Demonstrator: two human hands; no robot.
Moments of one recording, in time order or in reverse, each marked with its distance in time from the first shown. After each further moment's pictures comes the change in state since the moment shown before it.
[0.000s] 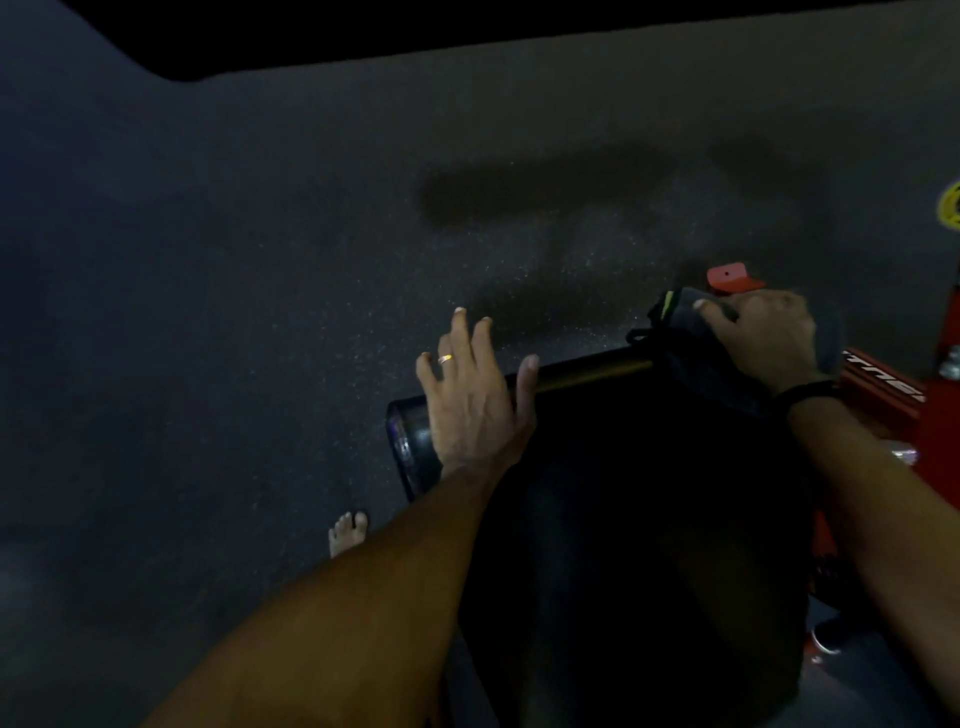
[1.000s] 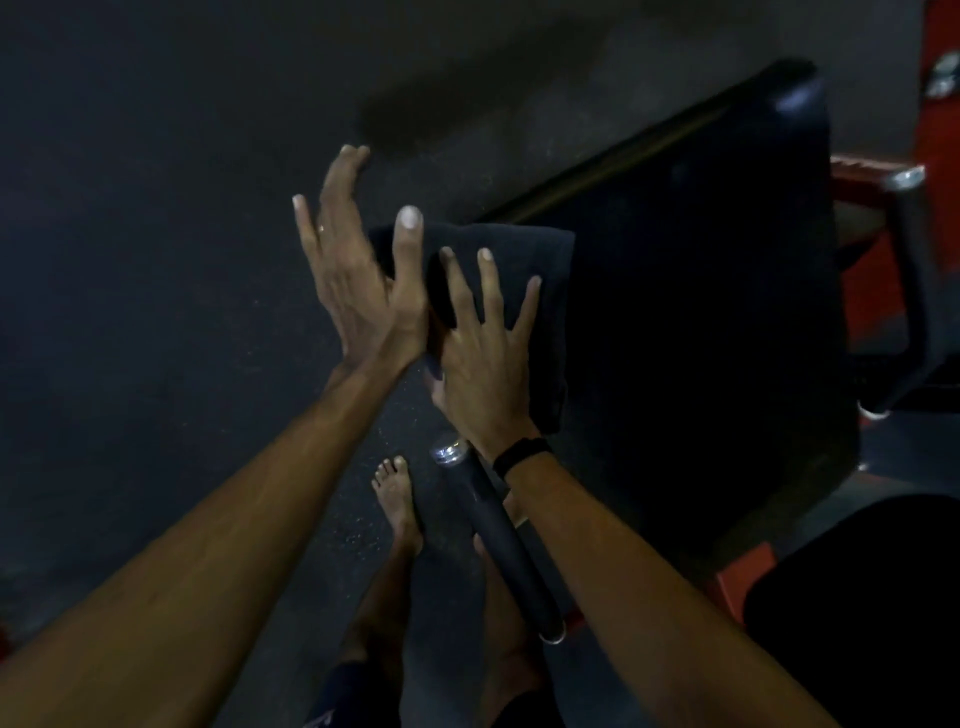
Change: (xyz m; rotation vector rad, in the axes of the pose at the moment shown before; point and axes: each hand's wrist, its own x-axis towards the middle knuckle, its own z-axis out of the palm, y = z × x) left_hand -0.040 -0.097 -0.064 -0.584 0.330 0.320; right_hand -0.208 -0.330 0.043 0.070 0.153 -0.022
